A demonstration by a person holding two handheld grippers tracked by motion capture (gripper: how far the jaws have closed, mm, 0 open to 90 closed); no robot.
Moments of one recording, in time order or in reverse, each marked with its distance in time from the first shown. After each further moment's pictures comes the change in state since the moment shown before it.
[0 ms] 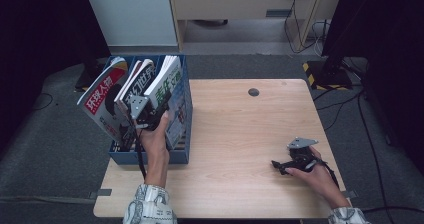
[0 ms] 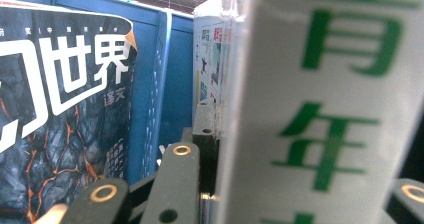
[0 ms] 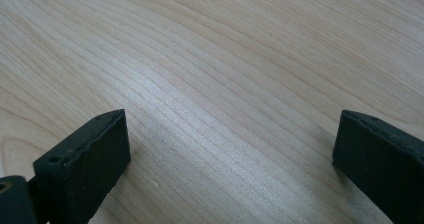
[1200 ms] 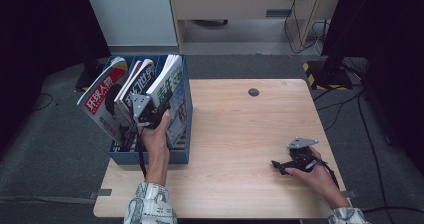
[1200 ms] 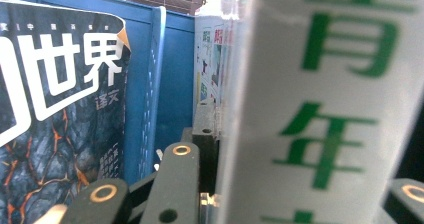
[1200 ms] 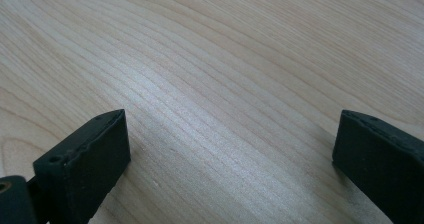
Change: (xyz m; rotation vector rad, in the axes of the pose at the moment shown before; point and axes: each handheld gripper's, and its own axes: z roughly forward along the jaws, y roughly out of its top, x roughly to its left) left arm 0.002 -0.004 0.009 -0.007 -0.018 0.015; right arm 0.000 0.000 0.000 0.000 0.000 0.000
